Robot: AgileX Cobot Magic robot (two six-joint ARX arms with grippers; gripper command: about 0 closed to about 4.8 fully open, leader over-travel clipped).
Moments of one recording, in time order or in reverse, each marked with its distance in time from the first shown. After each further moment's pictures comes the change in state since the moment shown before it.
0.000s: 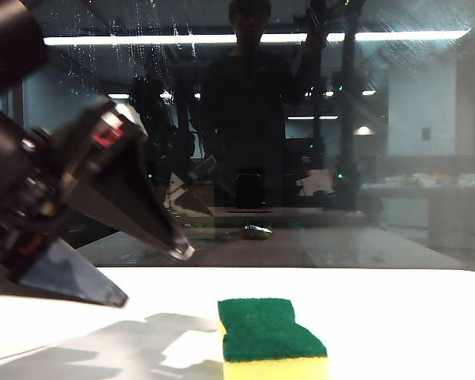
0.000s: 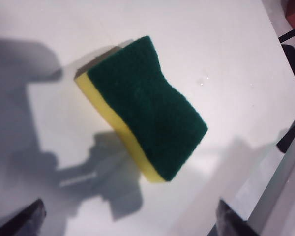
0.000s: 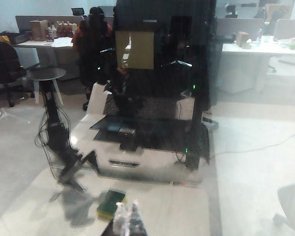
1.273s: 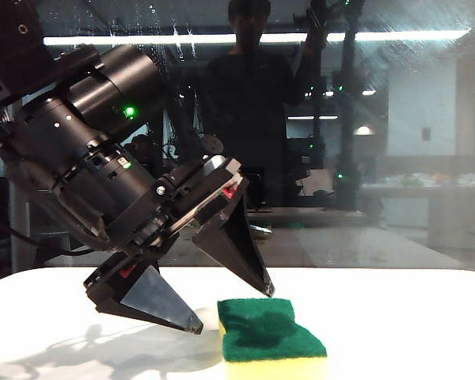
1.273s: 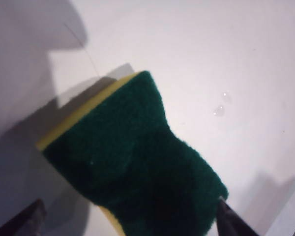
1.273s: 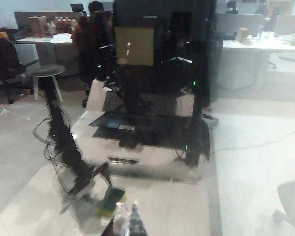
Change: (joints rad) left arm -0.113 0.353 0.269 -0.018 -0.083 -0.036; right arm 0.000 0.012 0.000 -0.002 0.000 0.000
